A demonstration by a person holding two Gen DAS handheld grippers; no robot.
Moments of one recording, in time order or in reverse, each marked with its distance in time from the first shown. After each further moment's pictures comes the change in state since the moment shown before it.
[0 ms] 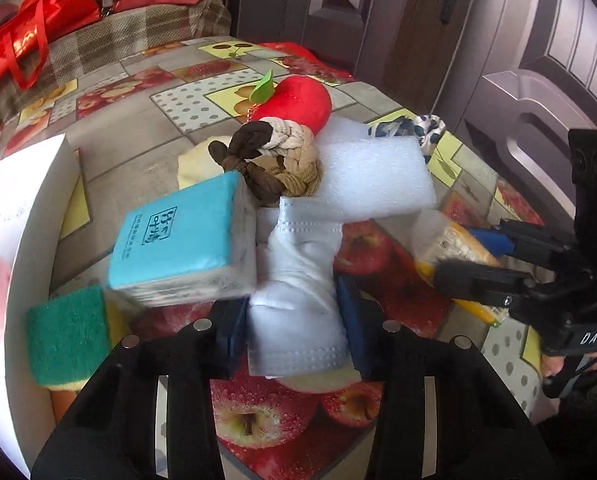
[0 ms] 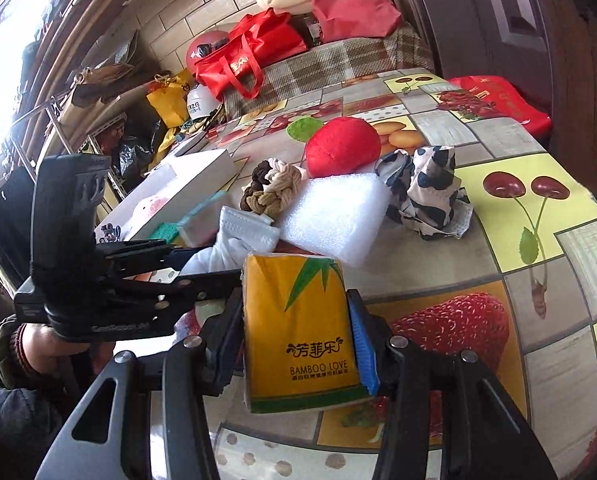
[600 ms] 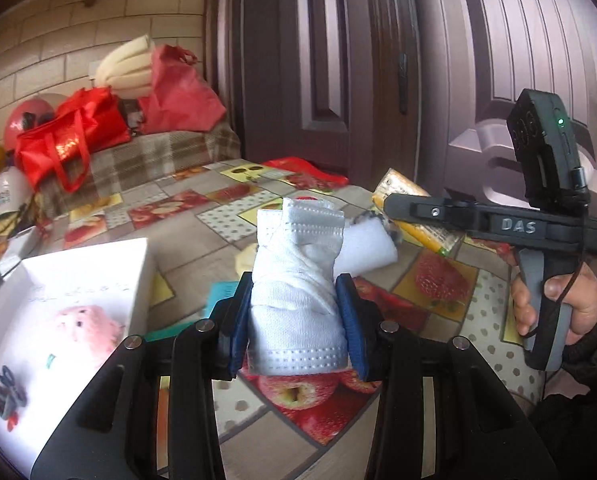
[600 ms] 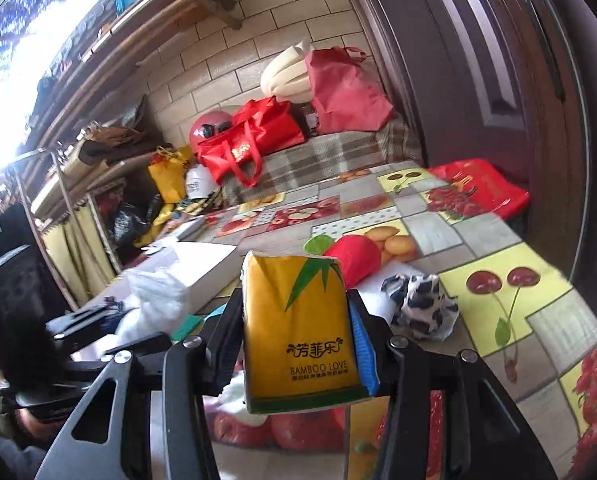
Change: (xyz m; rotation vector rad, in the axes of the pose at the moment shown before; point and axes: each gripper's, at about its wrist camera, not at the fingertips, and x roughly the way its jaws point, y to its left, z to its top) left arm -0.099 0.003 -0.040 0.121 -0.432 0.090; right arm -0.028 0.036 0.021 -0.039 -0.325 -0.092
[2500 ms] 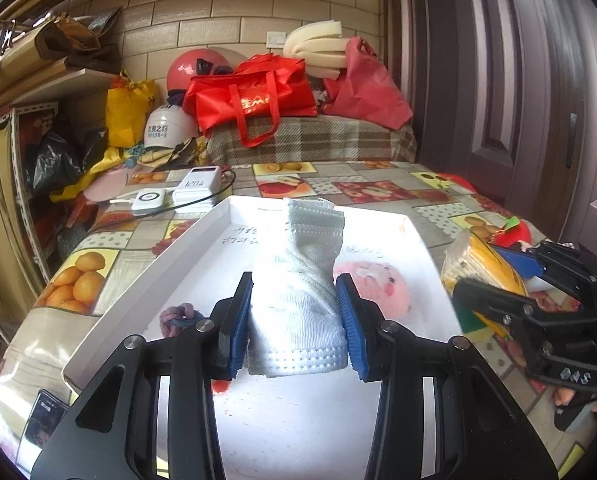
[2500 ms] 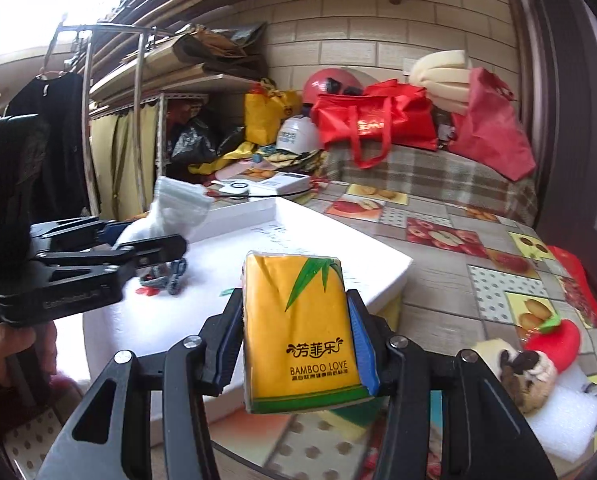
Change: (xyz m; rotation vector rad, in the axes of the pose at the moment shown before) left arm -0.066 0.176 -0.048 -0.271 0.018 0.446; right arm 0.112 0.184 -0.018 -0.436 0.077 0.163
